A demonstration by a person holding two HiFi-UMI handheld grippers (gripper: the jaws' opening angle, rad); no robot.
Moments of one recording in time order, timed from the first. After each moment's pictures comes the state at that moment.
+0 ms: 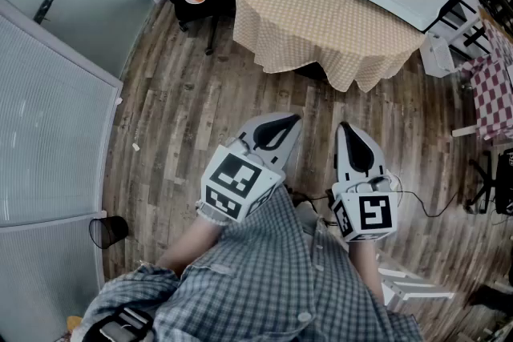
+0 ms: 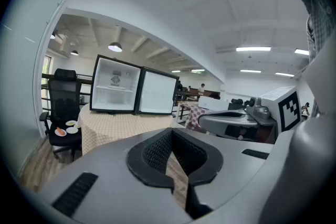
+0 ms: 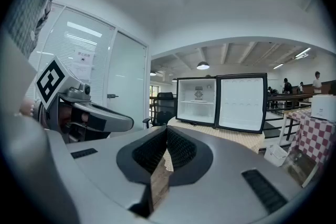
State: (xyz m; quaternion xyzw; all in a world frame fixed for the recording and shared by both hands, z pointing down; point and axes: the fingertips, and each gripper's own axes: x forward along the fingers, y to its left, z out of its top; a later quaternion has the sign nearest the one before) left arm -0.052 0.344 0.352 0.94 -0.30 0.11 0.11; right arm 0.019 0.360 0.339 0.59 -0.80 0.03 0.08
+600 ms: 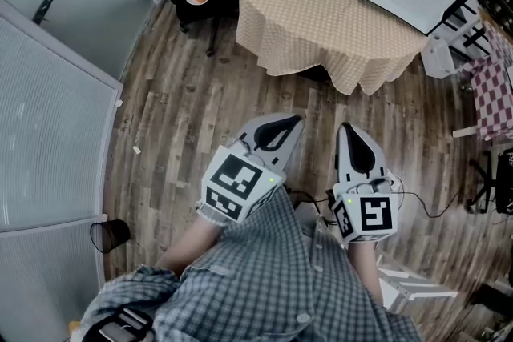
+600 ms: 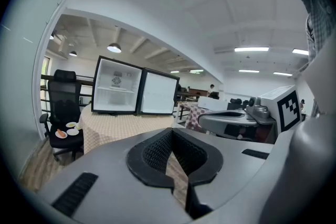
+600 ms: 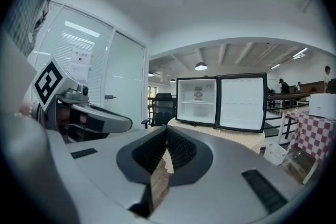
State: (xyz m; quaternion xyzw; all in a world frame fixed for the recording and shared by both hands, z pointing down) left arm -0.077 0.334 0.355 0.94 -0.29 0.11 0.10; right arm -0.003 0.351 0.342 0.60 -0.79 0.03 0.07
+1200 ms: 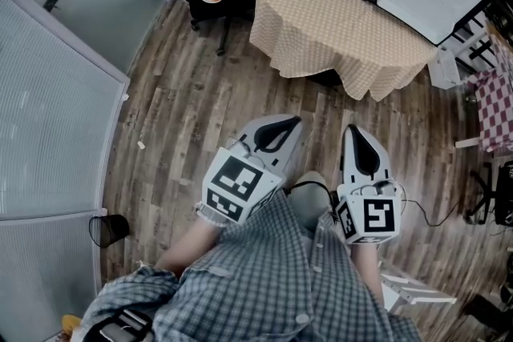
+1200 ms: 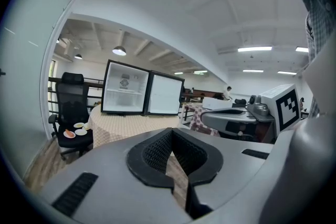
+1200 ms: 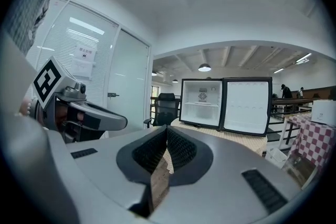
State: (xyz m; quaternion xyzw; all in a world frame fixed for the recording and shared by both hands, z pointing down) left arm -0.121 0.337 0.357 0.94 -0.32 0.10 0.10; right arm -0.036 0.352 0.341 0.59 -0.80 0.01 0.08
